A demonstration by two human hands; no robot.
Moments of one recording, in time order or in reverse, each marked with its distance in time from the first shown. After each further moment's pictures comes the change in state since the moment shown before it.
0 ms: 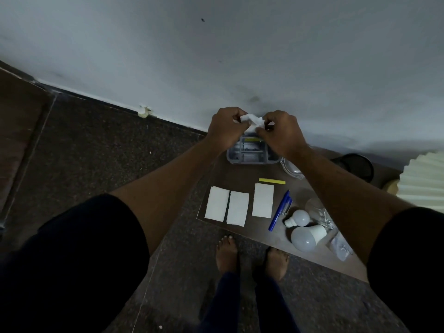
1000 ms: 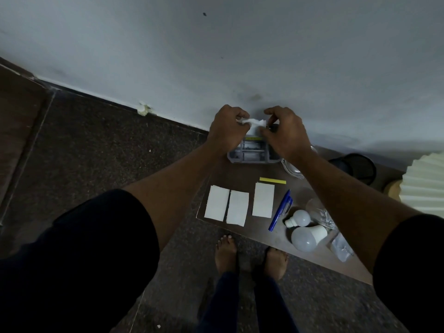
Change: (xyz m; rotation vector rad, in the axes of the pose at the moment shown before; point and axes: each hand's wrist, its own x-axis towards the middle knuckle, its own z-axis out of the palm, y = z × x) left_hand -0.001 -0.007 0.009 0.079 0.043 -0.009; right_hand -0.009 -0.001 -0.001 0.015 0.037 0.051
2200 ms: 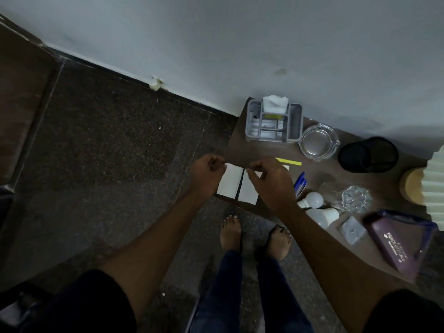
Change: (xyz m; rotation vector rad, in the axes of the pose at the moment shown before) left_hand -0.156 -0.107 -0.011 -0.183 0.053 -0.401; right_hand -0.148 -0.015 0.088 0.062 -0.069 0.046
